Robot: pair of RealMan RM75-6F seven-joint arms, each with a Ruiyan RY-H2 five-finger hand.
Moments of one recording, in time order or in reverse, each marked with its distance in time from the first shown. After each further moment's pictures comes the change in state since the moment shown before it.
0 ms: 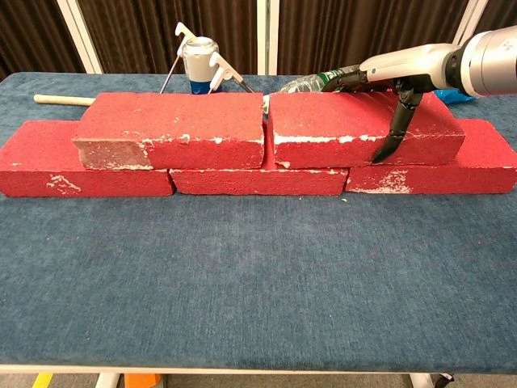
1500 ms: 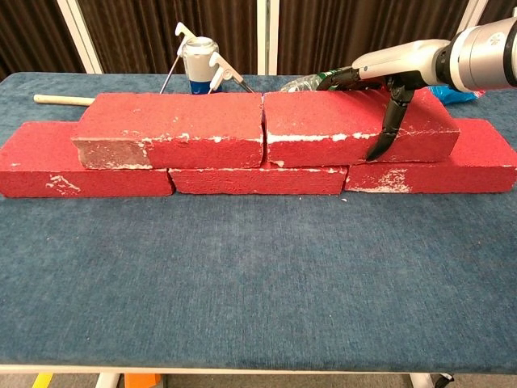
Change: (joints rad) left arm -0.011 0.002 0.000 0.038 0.010 -0.024 -0.094; right arm 0.071 0.003 -0.044 -0.031 0.122 0.035 -0.067
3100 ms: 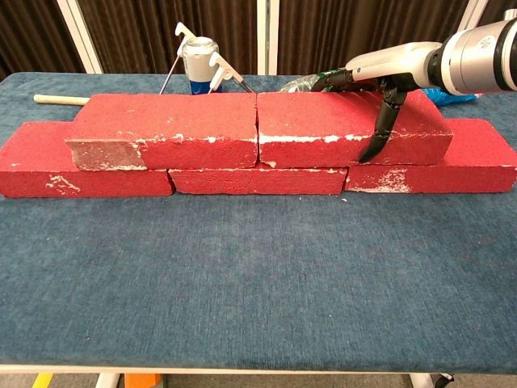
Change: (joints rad) left arm 0.002 0.002 0.004 0.011 0.006 0.001 -0.030; right arm 0.025 -0.013 -0.018 -0.028 0.070 0.041 -0.040
